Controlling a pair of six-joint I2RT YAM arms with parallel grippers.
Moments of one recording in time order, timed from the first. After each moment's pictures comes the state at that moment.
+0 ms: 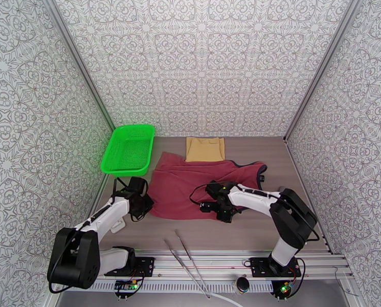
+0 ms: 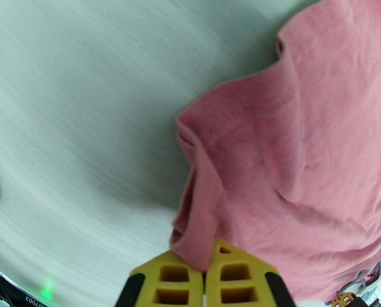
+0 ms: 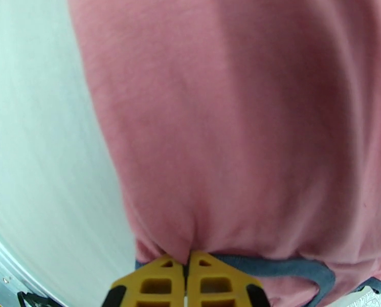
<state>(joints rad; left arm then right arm) -0.12 1.26 0.65 -0.66 0.06 -0.89 0.78 1.68 1.05 -0.91 0.05 -0.54</state>
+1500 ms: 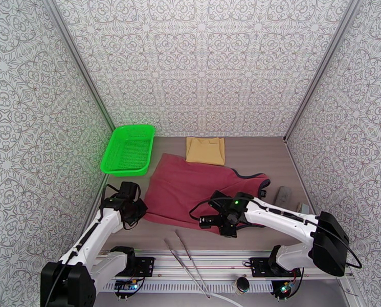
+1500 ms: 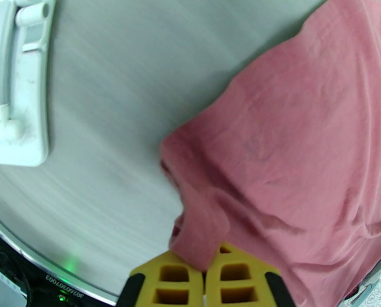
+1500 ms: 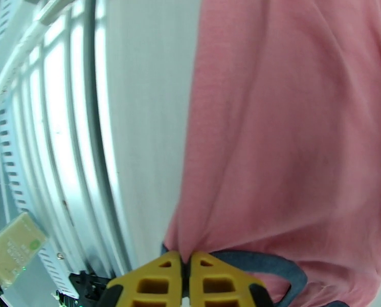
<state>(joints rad) -0.07 1.02 0.64 -0.89 0.05 -0.84 0.98 1.39 0.97 -1.03 -0.16 -0.52</state>
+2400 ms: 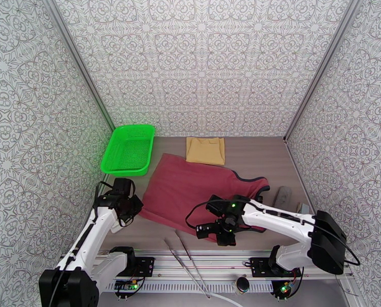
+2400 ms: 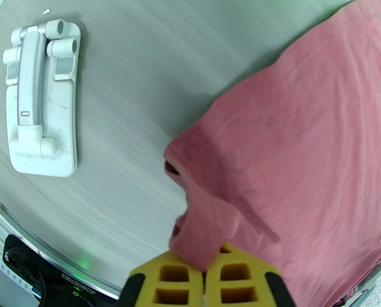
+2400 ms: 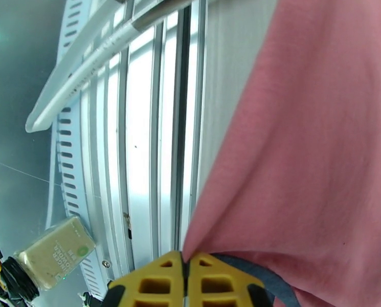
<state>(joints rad) 0.00 1.03 0.72 -0.93 0.03 -0.78 1.02 1.44 0.97 -1.06 -0.32 -0.55</state>
